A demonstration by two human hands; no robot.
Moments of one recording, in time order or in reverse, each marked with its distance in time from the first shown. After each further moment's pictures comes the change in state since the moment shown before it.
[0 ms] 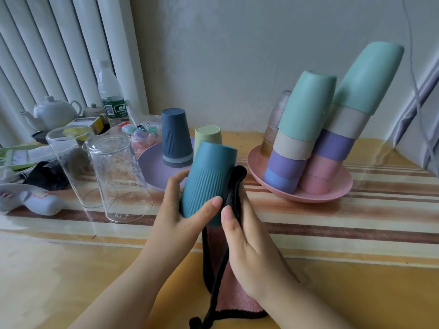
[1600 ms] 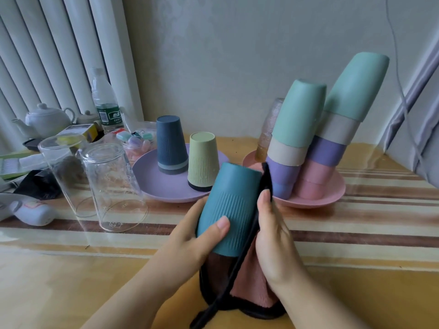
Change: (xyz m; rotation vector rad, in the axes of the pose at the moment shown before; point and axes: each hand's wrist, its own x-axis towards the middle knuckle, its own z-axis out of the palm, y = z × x) left_hand -0.011 0.008 0.009 -0.211 -0.353 -0.094; right_hand 0.009 -0.003 -0.025 0.402 0.184 0.145
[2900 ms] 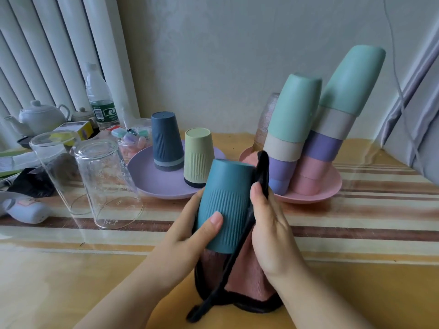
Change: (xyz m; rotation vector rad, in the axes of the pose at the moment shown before) left_hand -0.002 -0.001 0.003 0.012 -0.021 0.043; right_hand 0.001 -0.009 -0.001 0.032 -0.004 -0.056
